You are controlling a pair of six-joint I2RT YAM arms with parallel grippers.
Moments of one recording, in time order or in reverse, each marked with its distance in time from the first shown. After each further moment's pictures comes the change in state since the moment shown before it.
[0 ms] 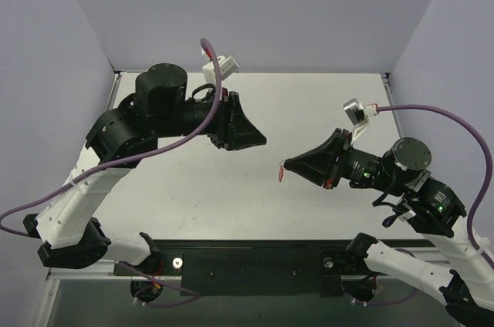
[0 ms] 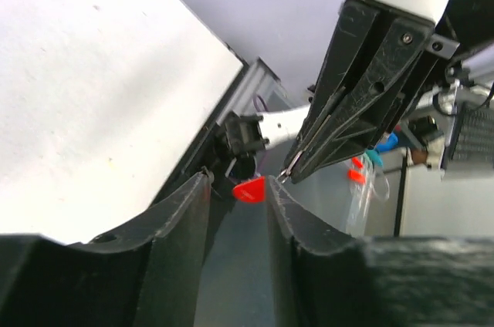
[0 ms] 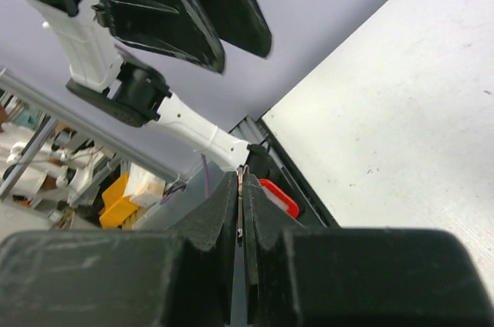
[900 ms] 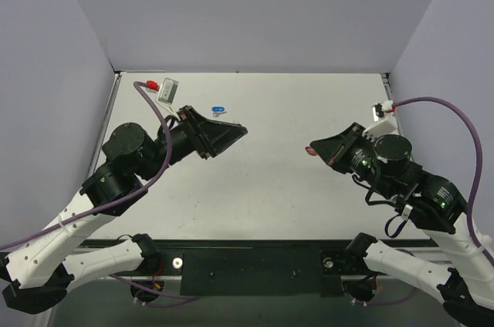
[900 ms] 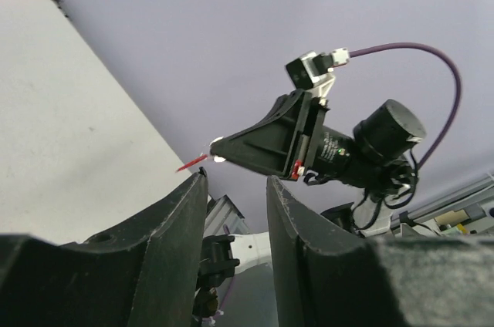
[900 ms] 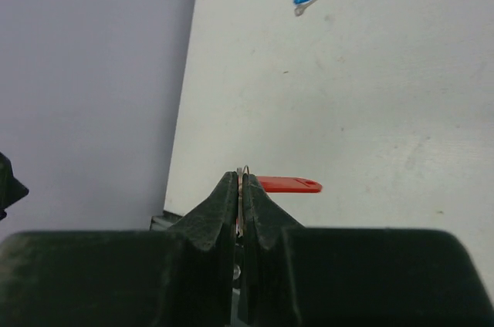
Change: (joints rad) left arm 0.013 -0.477 -0.790 0.769 -0.348 -0.310; right arm -0.022 0.039 0.083 -0.414 0.722 0.269
